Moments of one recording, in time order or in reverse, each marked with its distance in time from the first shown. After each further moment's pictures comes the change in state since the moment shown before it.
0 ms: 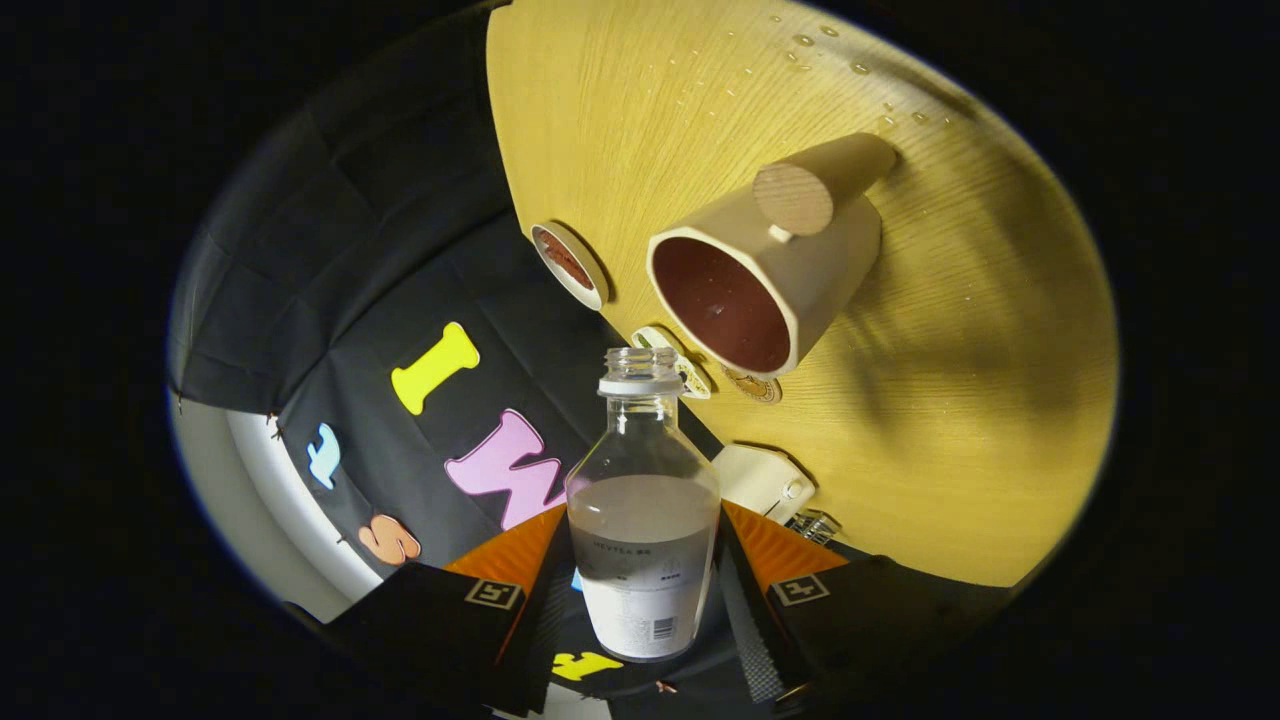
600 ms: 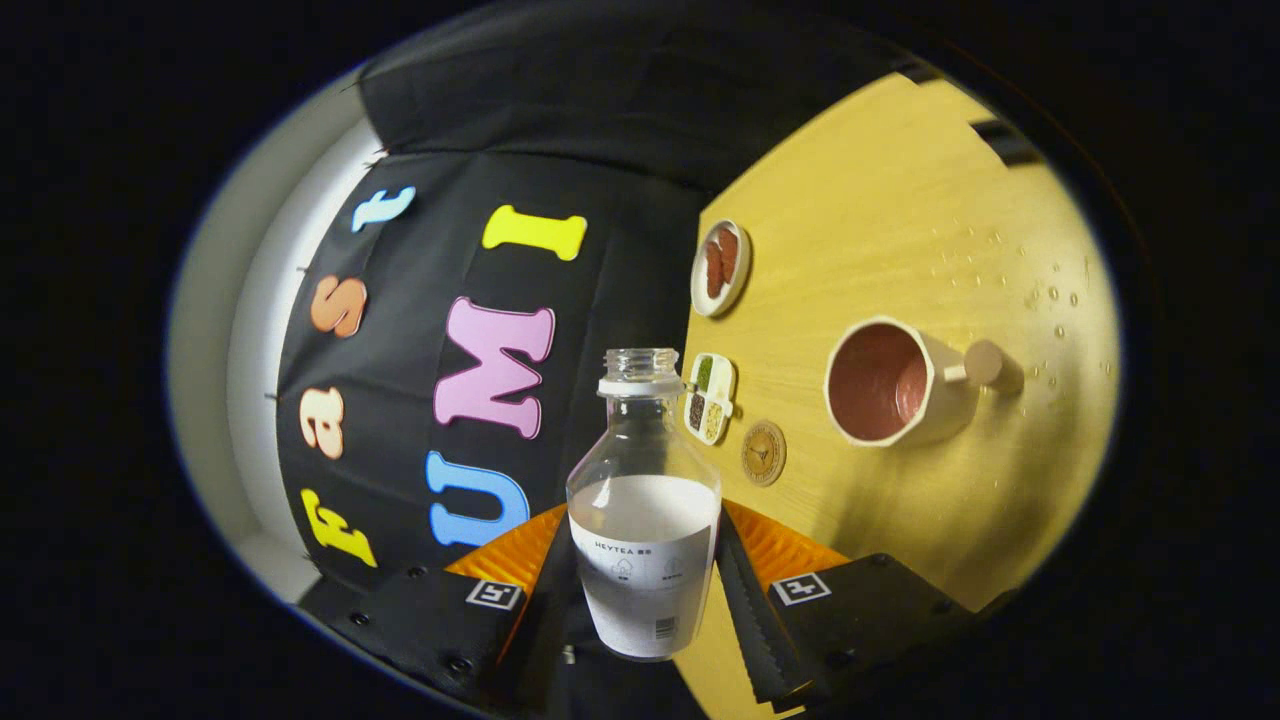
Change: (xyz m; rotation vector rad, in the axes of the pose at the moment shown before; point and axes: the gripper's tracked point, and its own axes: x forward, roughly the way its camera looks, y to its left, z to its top) arm -0.019 0.019 -0.037 -0.933 -0.124 0.079
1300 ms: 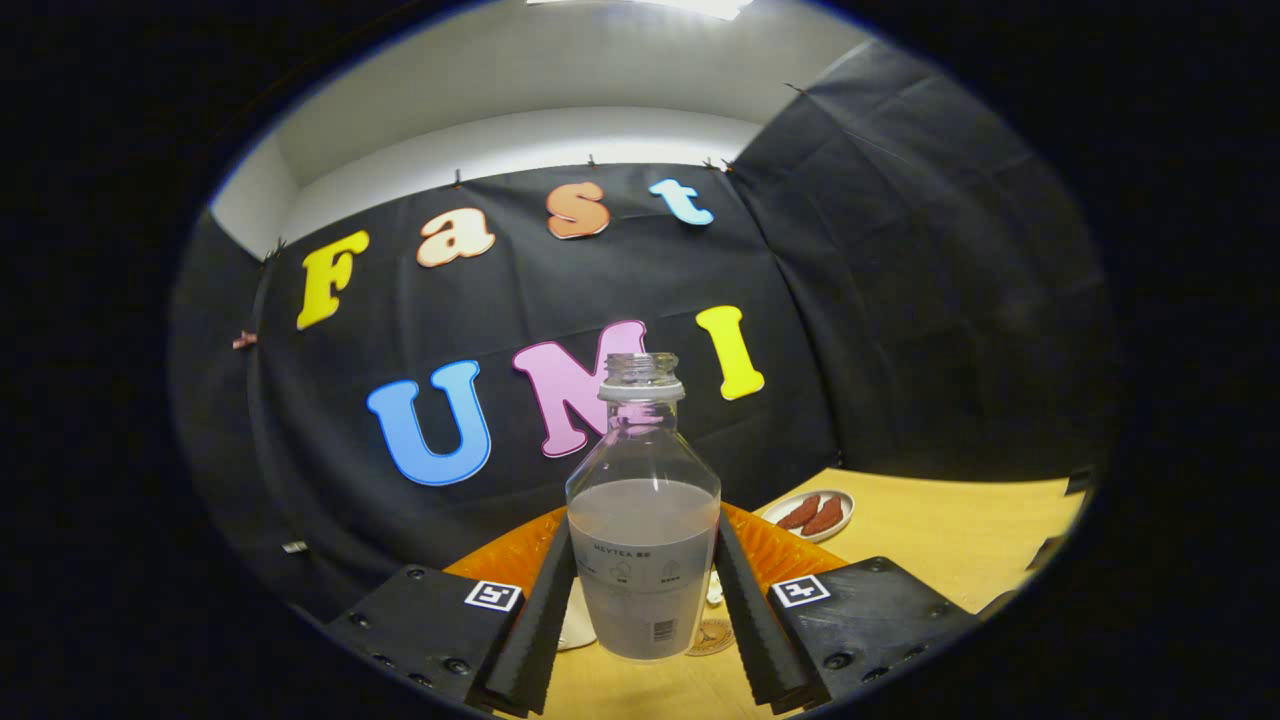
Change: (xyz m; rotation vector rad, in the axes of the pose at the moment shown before) arm 0.018 0.137 0.000 -1.035 -0.367 0.138
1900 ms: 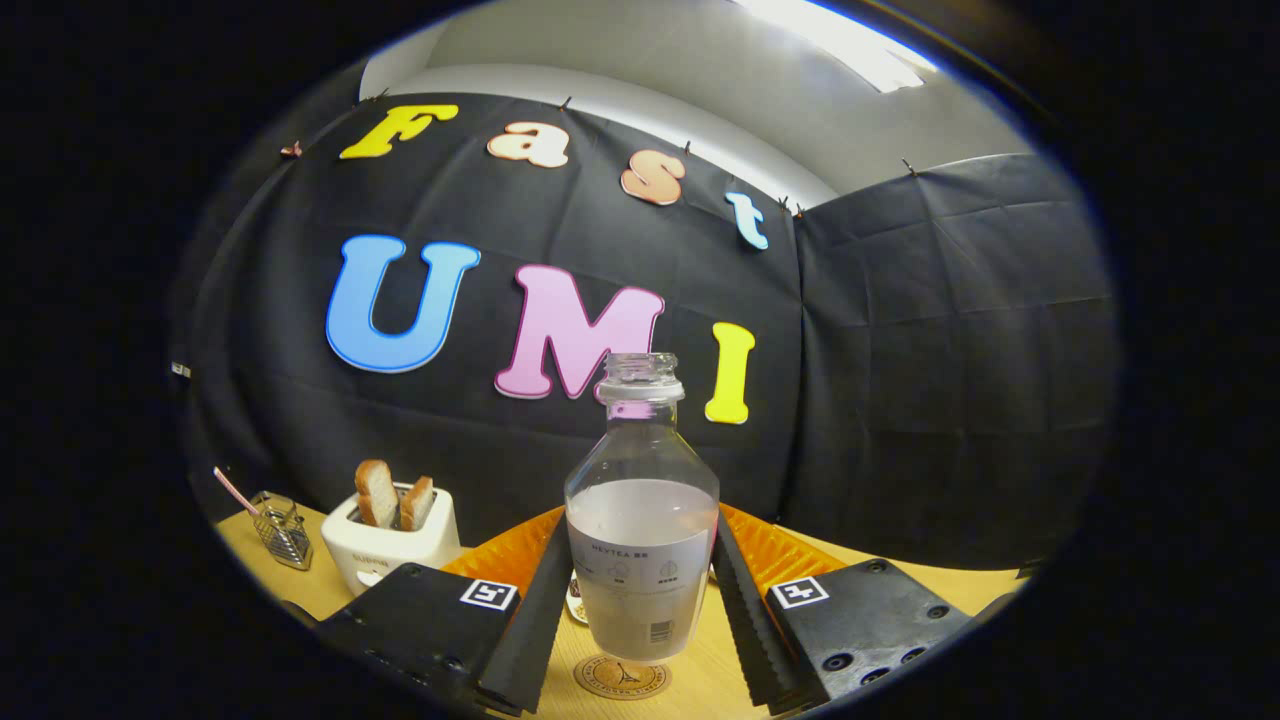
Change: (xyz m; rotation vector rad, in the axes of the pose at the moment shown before) arm 0.097 0.007 -0.135 -0.330 0.001 -0.123
